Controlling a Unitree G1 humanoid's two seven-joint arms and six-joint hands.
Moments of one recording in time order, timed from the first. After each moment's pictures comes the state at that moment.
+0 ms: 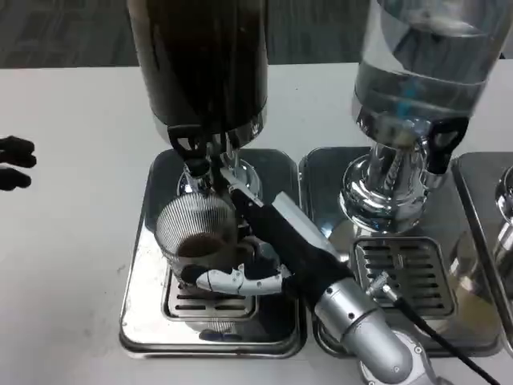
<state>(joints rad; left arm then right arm) -0.11 0.65 0.41 0.71 -0.23 -0.80 -0.63 -0.21 -0.04 0.37 0.35 -0.35 -0.23 0.06</state>
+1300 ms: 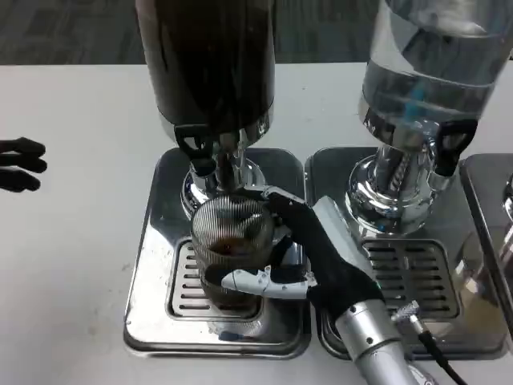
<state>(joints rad) -0.12 0.66 0.38 0.72 -0.23 -0.81 -0.64 -0.07 -0.04 0.36 0.23 -0.45 -0.23 -0.15</state>
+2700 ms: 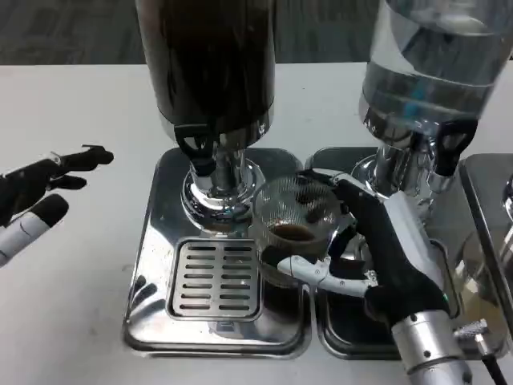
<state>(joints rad) -0.15 0.66 0.25 0.73 -0.23 -0.91 -0.75 0.09 -0.09 0.26 -0.02 -0.48 -0.17 -0.19</state>
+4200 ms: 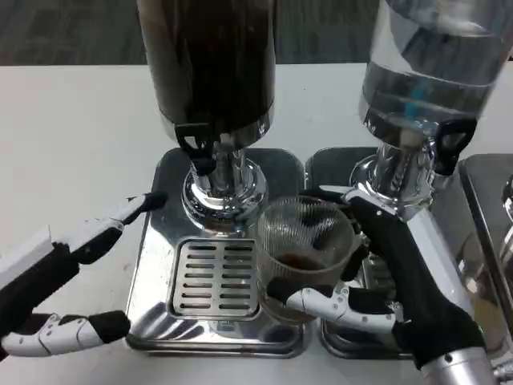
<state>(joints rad) 0.02 0.70 0.15 0.59 -0.12 -1.19 -0.70 0.33 -0.13 0.26 -0.37 -0.48 -0.14 -0.07</state>
